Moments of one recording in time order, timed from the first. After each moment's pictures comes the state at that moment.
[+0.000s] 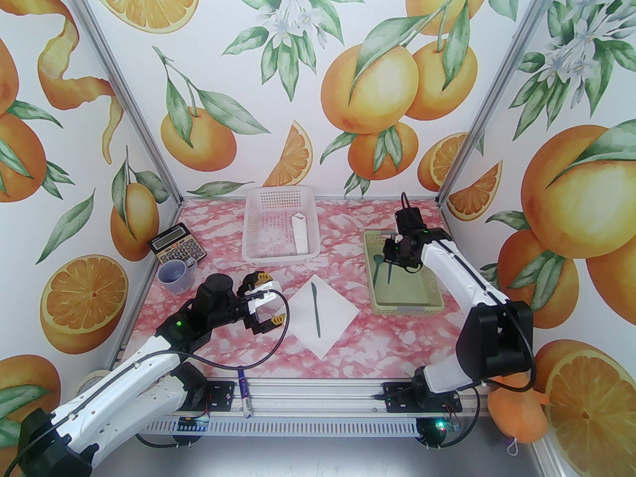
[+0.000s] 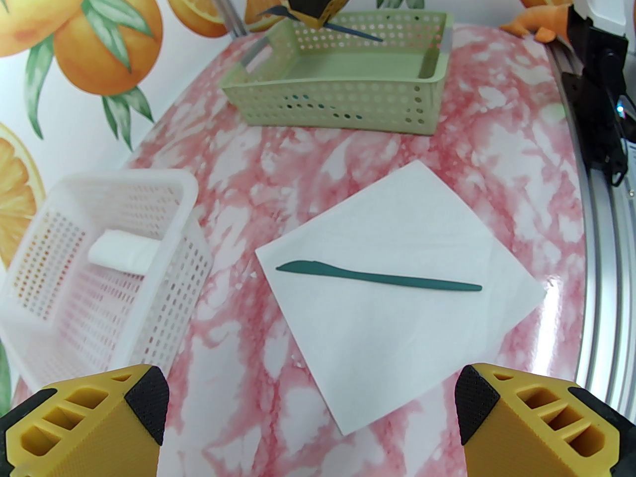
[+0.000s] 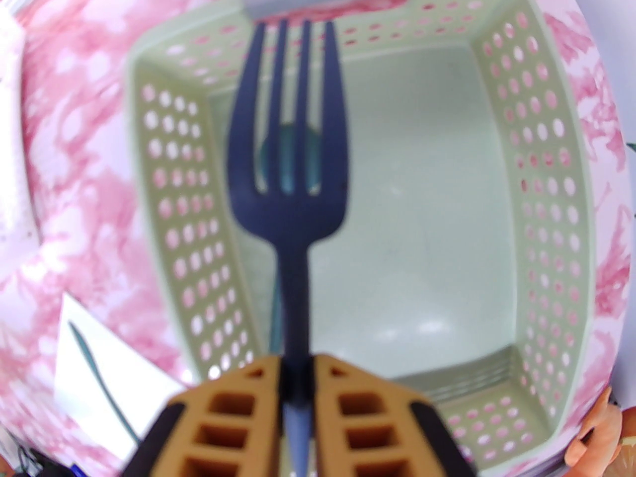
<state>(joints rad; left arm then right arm) -0.62 0.80 0.54 -0.24 0.34 0.53 0.14 1.53 1.24 -0.85 0.00 0.38</state>
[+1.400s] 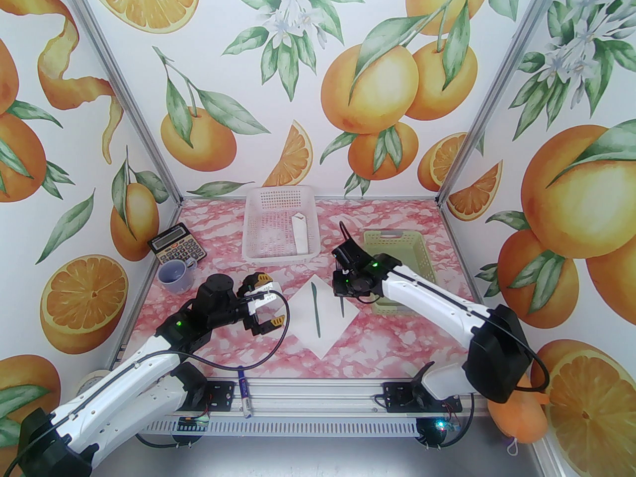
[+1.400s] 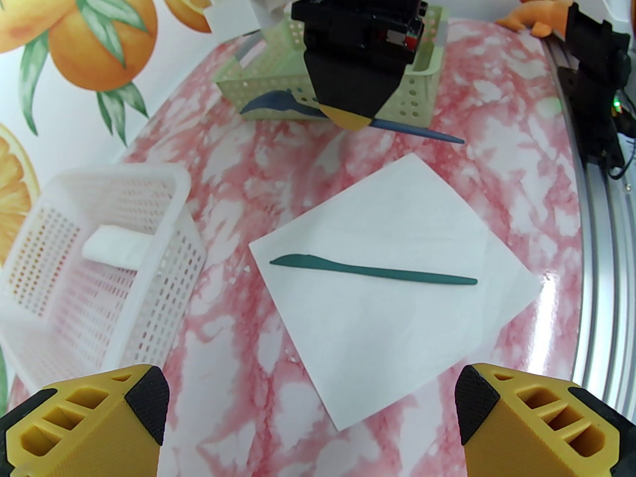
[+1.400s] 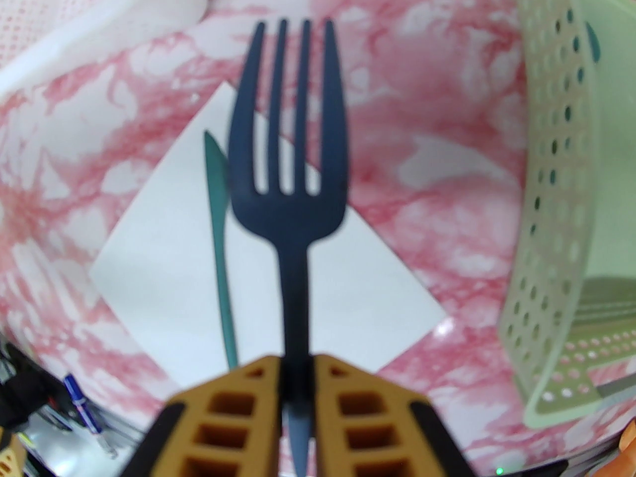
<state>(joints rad) -0.62 0.80 0.54 -0.27 0.35 0.53 0.68 1.48 1.09 -0.78 0.01 0.67</state>
